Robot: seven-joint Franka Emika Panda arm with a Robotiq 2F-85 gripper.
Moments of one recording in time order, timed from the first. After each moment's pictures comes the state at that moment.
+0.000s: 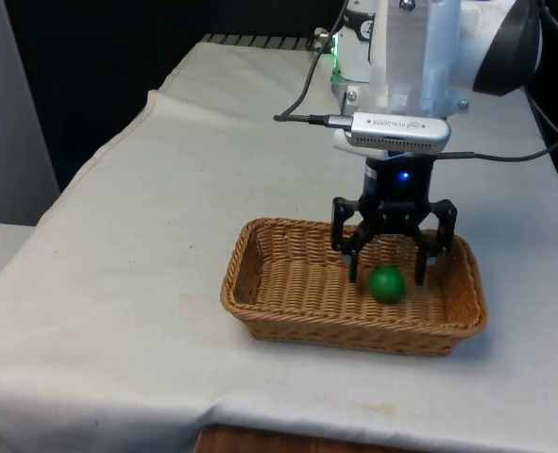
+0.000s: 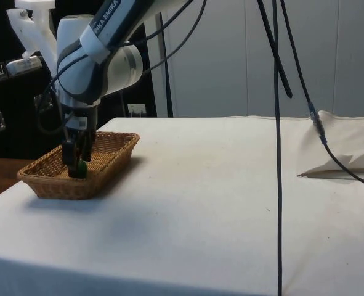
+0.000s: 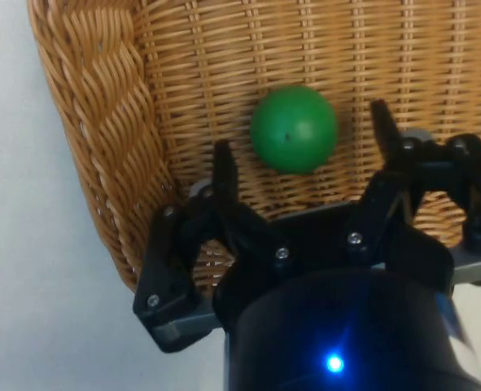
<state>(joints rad) 0.43 0.85 -0.41 -1.57 0.44 2.59 -0.36</state>
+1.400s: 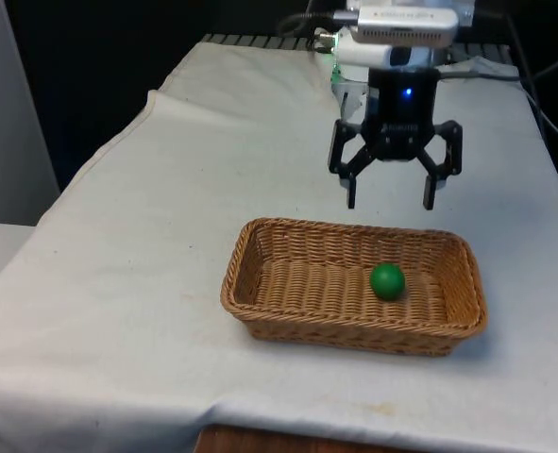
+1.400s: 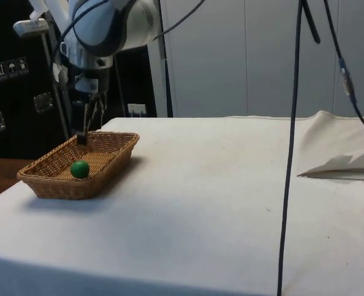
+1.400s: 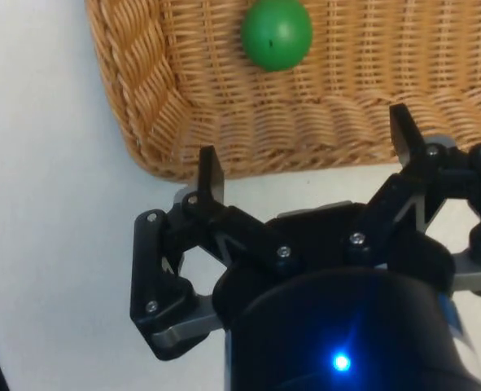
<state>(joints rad) 0.47 0.59 -0.43 -1.80 0.34 2.57 -0.32</state>
